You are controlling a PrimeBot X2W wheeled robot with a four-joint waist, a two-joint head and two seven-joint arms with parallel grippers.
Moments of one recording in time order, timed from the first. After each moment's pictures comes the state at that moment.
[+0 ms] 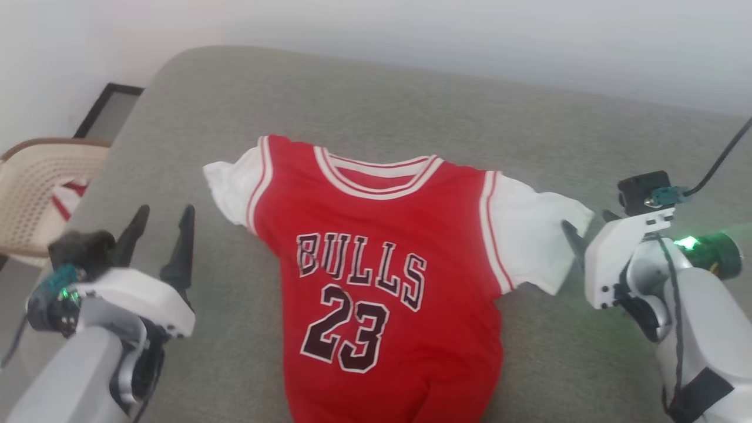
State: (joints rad) left arm -0.42 0.54 -0.45 0.43 -0.80 0.08 -0.26; right arm -0.49 -0.23 0.13 0.52 0.26 0.13 0.32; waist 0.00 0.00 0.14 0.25
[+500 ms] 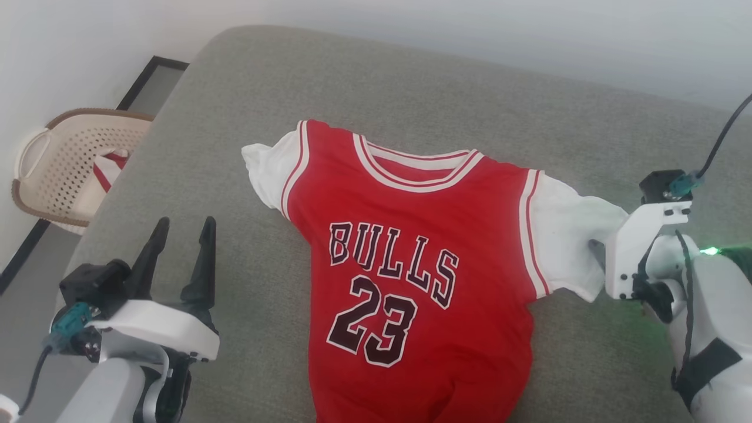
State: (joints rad) left arm -0.24 0.45 -0.31 0.20 -0.68 0.10 -0.26; right arm -0.60 -0.22 0.01 0.77 0.20 0.13 0.49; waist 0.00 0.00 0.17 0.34
